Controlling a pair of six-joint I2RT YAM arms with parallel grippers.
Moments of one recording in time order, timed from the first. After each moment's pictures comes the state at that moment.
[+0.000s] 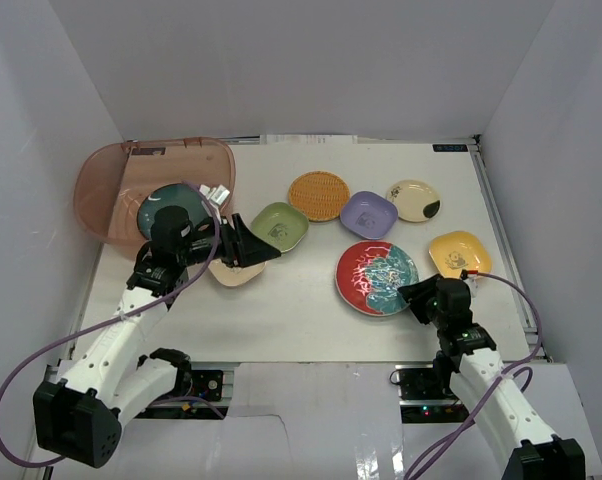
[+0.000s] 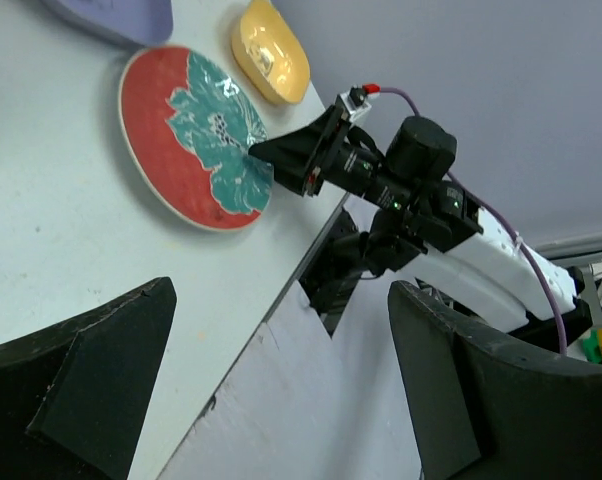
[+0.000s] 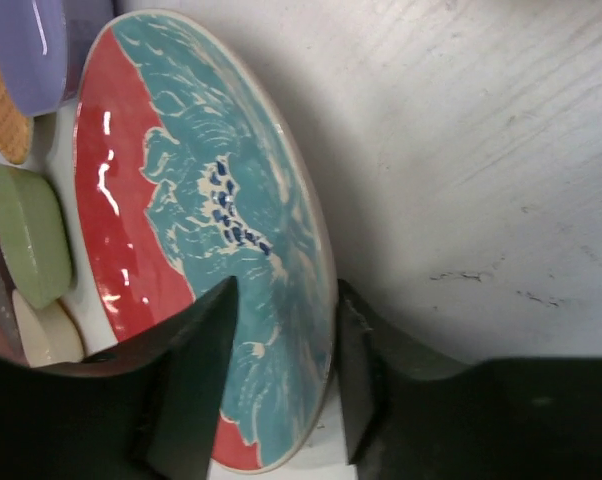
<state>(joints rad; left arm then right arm) -0.29 0.94 0.76 -0.06 0.83 -0.68 0.21 0.53 0.09 -0.22 0.03 1.06</state>
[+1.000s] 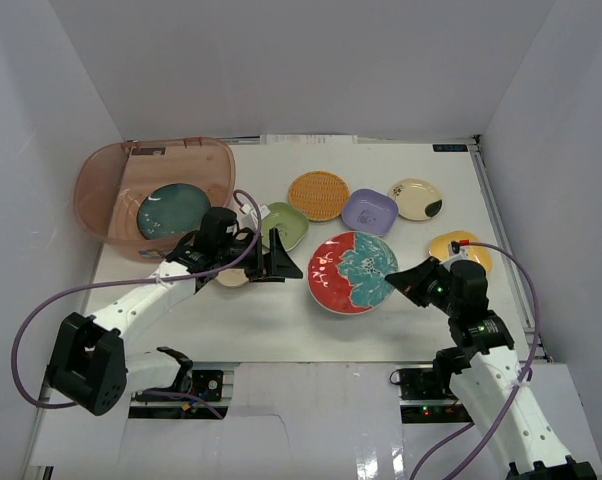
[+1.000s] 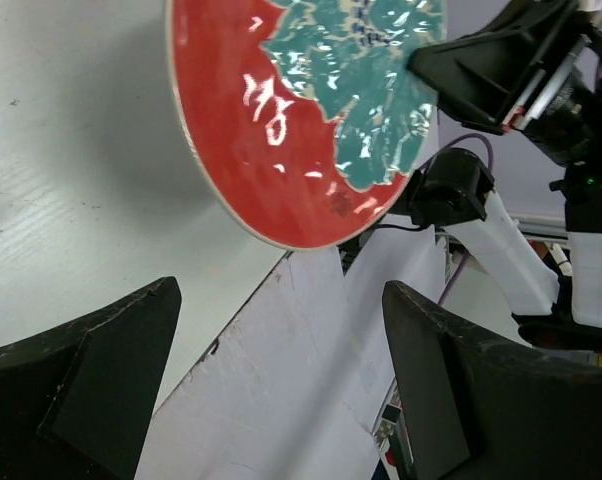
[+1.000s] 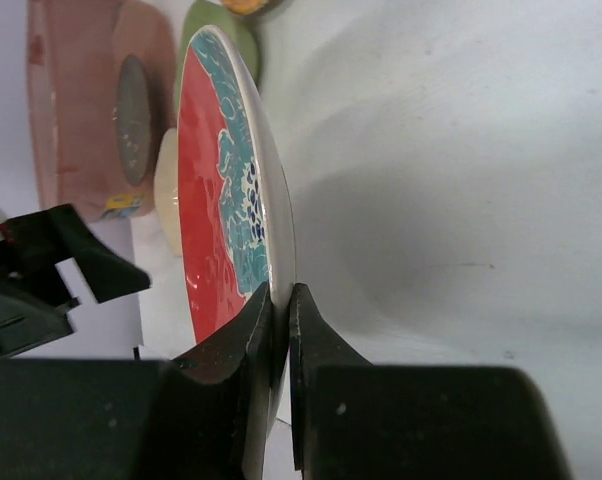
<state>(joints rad) -0.48 1.21 0.76 -0.19 0.75 -0.66 0.22 0.45 0.35 -0.37 -0.32 0.94</state>
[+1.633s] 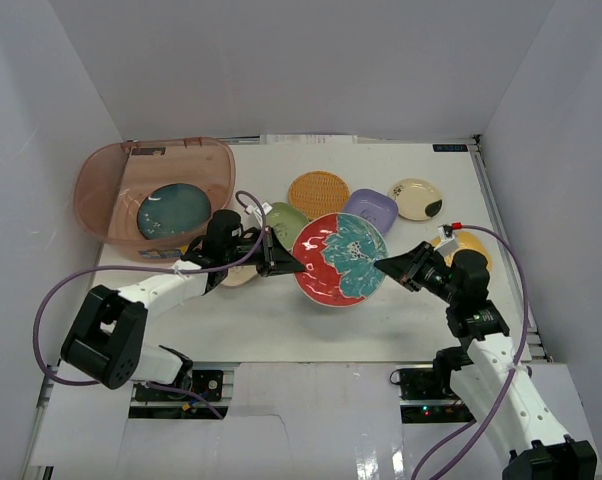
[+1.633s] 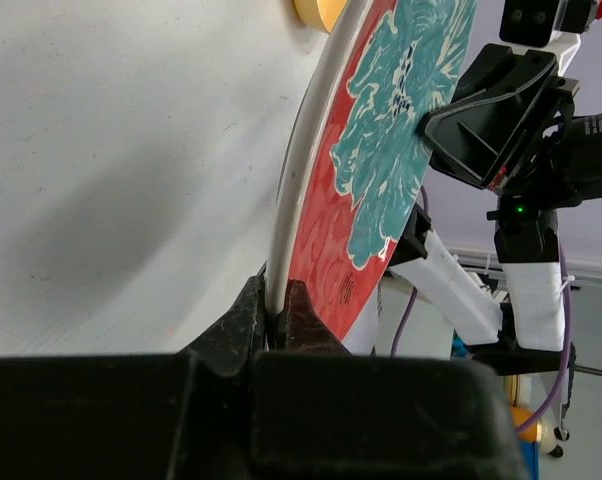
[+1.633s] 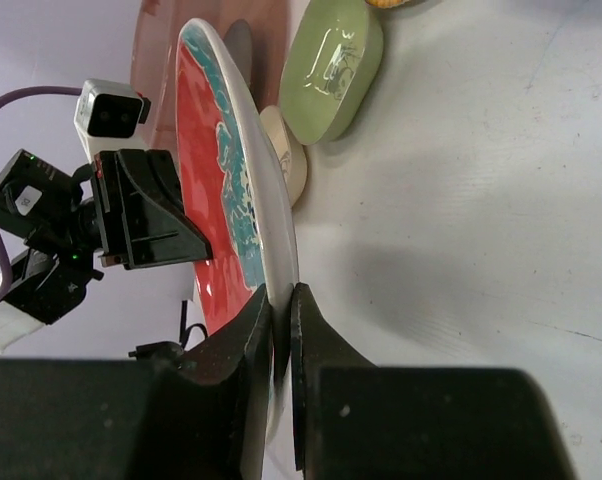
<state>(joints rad) -0.49 1.37 0.66 0.25 0.80 -0.92 0.21 0.58 0.36 -0.07 -0.53 0.96</state>
